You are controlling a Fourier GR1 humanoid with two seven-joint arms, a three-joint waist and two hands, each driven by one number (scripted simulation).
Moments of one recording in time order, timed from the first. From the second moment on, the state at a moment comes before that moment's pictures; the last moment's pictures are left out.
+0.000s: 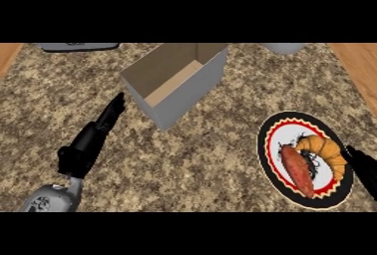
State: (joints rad) left arm -0.15 0.35 -0.29 -1.57 0.11 0.08 0.05; right arm 0.37 -1.04 0.35 -1.96 0.39 -0.39 0.16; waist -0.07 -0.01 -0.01
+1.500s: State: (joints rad) left arm -0.23 0.24 -0.20 -1.52 0.03 -0.05 0.09; right arm 0.22 -0.76 0.34 -1.99 0.45 0.05 0.56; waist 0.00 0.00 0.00
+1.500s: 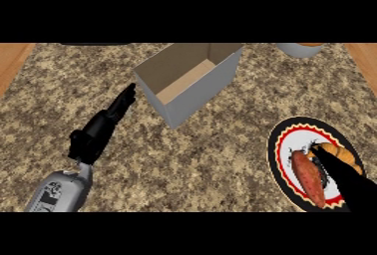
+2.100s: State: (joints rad) left arm -0.18 0.19 -0.17 -1.55 -0.04 -0.08 0.08; right arm 0.20 -0.61 0.30 -1.89 0.58 0.13 0.47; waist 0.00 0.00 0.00
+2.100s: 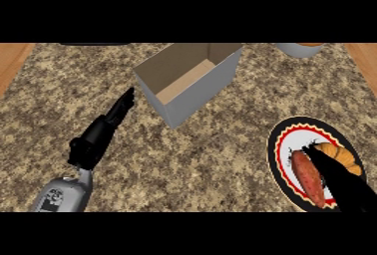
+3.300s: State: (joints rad) left arm -0.19 0.11 -0.12 -1.55 -0.12 -0.14 0.09; right arm 0.15 -0.43 0.21 -1.65 0.81 0.23 0.34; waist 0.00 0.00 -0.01
